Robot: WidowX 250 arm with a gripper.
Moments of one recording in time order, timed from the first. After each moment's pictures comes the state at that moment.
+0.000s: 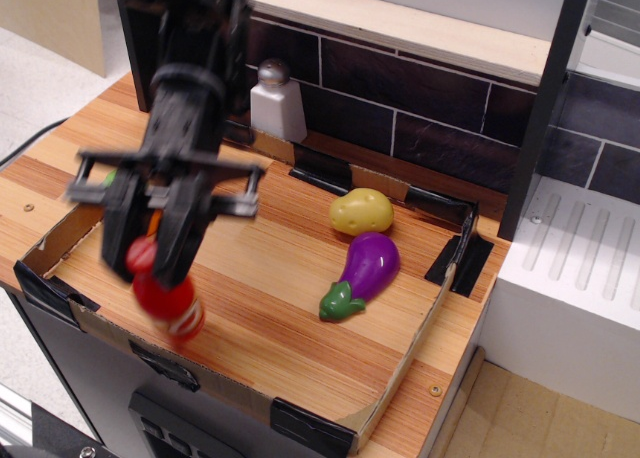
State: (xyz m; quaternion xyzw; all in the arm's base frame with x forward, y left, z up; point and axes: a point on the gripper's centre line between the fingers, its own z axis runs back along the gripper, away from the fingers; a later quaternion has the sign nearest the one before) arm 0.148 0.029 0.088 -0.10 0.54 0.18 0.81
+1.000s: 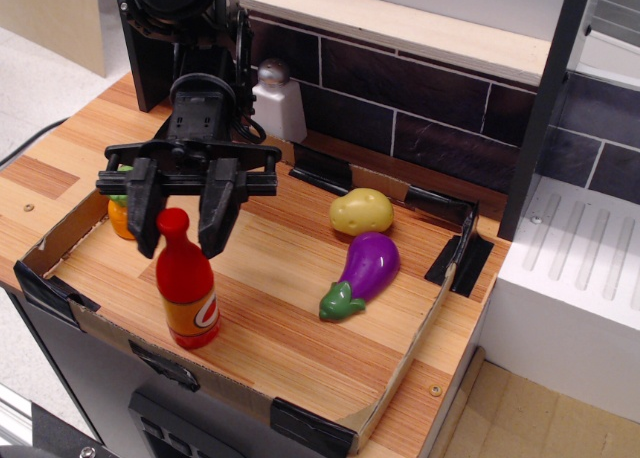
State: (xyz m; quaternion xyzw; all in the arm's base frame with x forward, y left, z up) arm 0.179 0.034 0.080 -0.14 0.61 0.20 0.75
